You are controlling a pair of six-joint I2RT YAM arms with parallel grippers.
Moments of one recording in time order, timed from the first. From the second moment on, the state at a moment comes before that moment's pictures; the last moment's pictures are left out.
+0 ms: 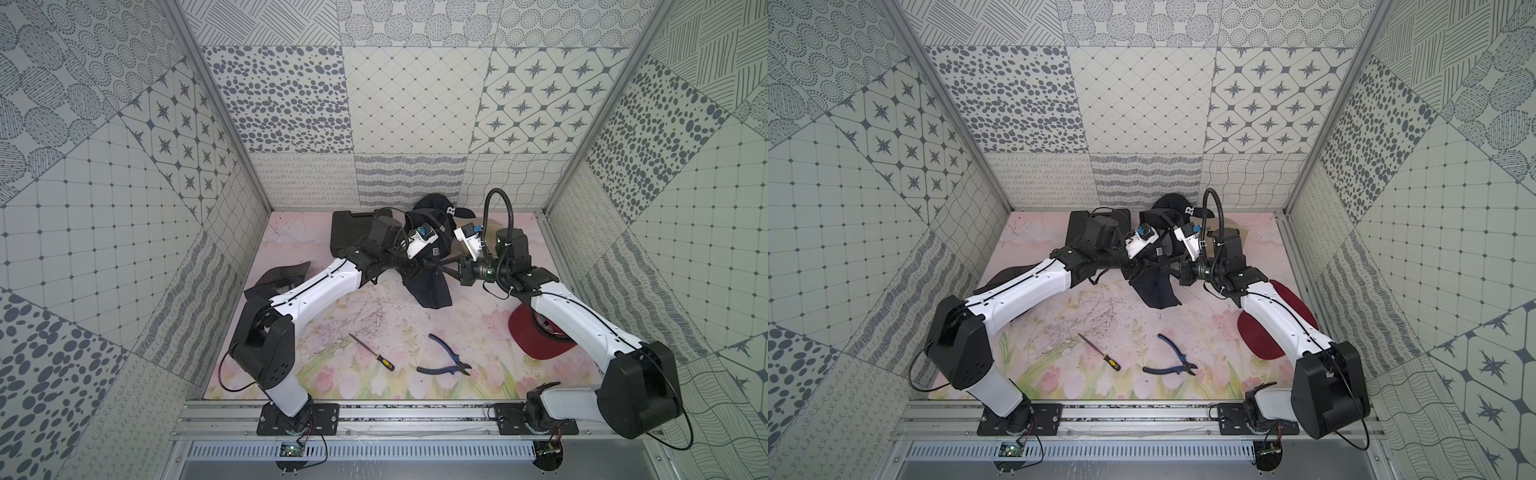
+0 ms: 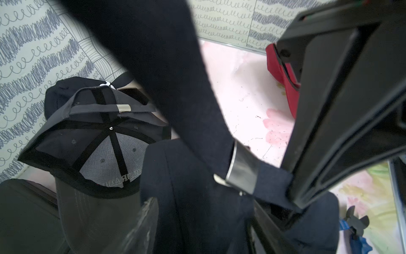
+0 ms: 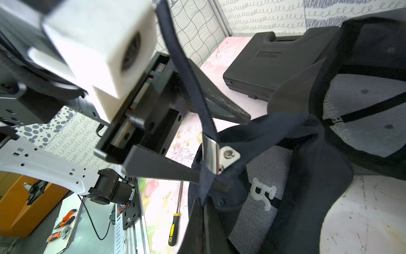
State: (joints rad) left arm -0.65 1.65 1.32 -0.26 0.41 0.36; right arm 0.34 1.34 0.98 -0.15 -0.84 0.19
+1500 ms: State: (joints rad) left arm -0.65 1.63 1.17 0.09 0.52 0.22; right arm 0.32 1.35 0.90 0.01 -0.86 0.33
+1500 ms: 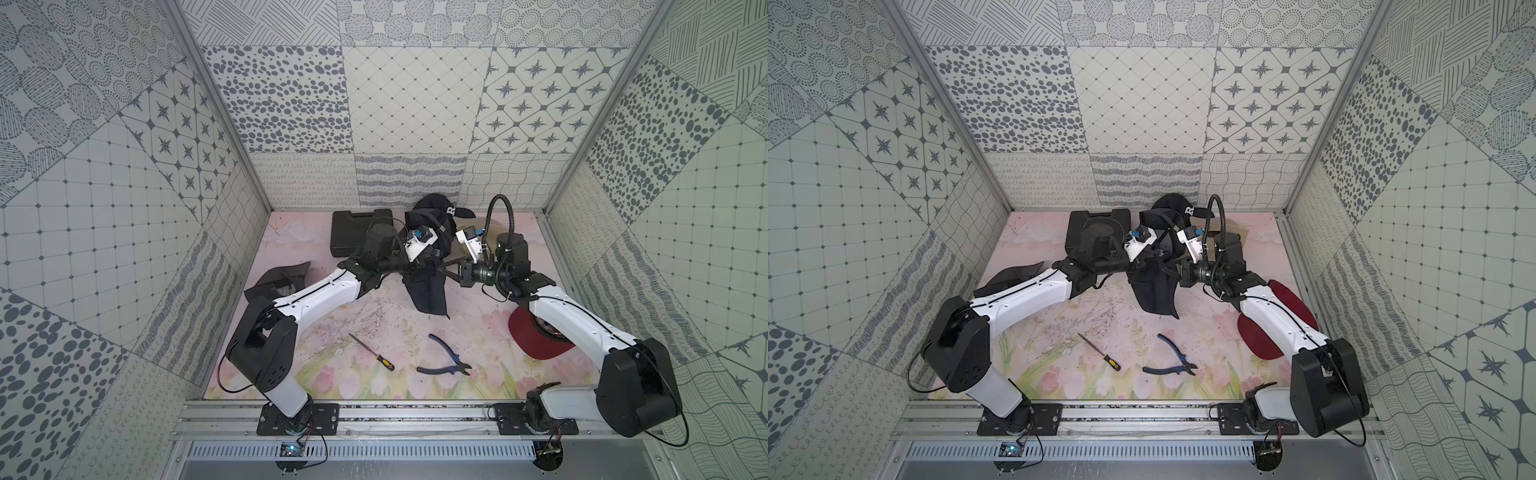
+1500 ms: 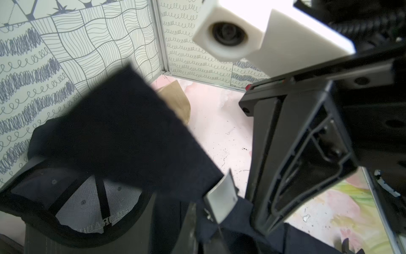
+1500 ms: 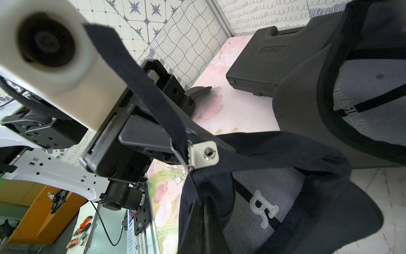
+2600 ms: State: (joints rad) left arm -0.65 1.67 1.28 0.05 0.44 0.07; right arm 0.25 1.27 0.92 -0.04 -0.73 0.33
